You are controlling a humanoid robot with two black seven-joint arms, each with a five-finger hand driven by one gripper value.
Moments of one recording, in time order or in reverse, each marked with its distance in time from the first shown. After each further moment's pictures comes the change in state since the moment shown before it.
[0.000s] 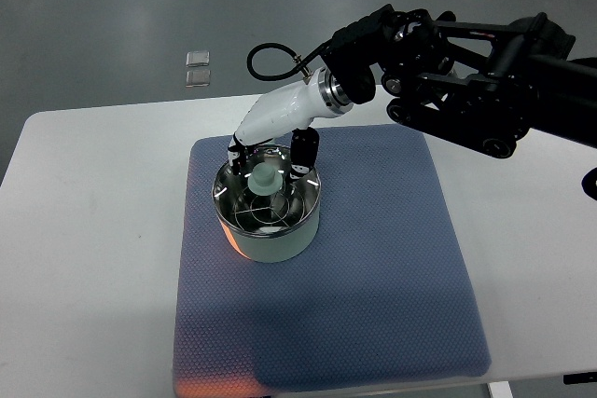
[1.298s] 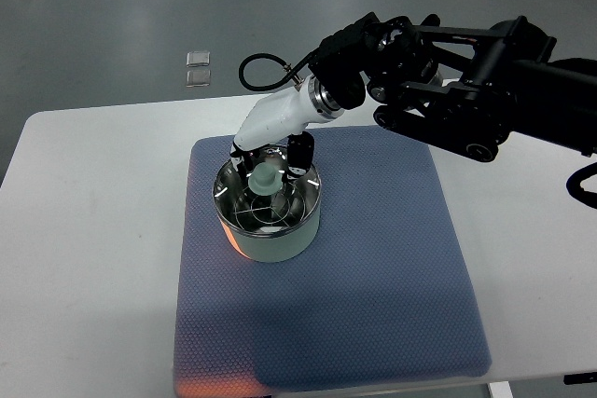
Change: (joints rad) left arm -0.003 0.000 -0.005 0.002 0.000 0.000 0.001; right arm 0.007 0.046 -0.029 -0.056 -0.052 0.000 -0.002
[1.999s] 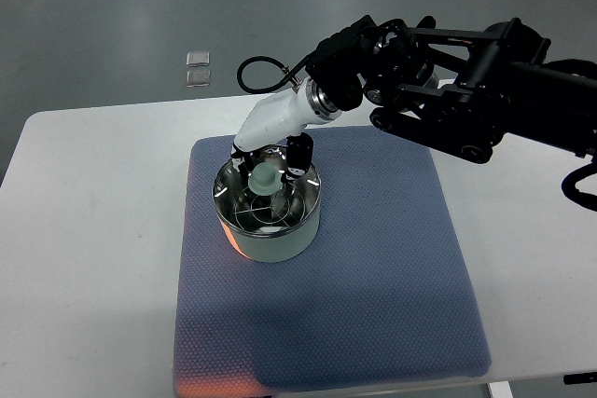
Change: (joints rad) left arm -0.003 0.000 -0.002 0.000 0.000 0.000 0.001; right arm 0.000 0.015 -0.007 -0.020 -0.013 -0.003 0.000
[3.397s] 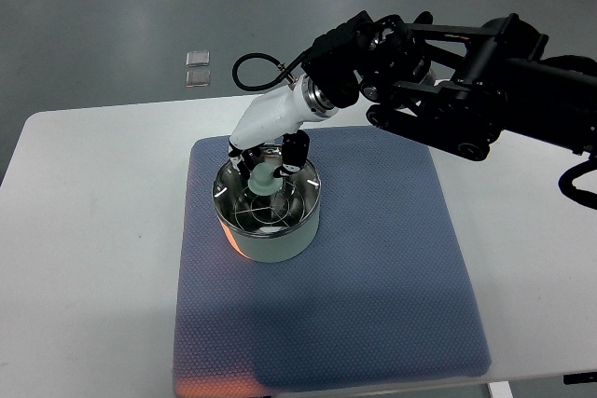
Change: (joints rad) left arm -0.002 0.000 0.000 0.001 0.000 0.000 0.000; right arm 0.013 0.017 0.000 -0.004 0.001 0.004 0.000
